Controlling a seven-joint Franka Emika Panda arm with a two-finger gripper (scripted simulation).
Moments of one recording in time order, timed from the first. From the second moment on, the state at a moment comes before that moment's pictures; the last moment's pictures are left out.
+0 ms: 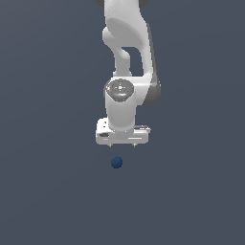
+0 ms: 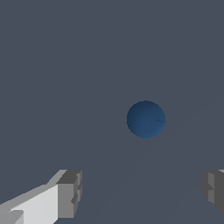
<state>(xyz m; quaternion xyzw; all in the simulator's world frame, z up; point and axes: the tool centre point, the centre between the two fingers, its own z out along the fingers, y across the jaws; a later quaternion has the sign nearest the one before) 0.047 0.000 0.131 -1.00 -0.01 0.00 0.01</state>
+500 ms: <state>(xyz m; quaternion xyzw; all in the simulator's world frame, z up) 0.077 -0.023 0.091 -1.00 -0.01 0.00 0.00</state>
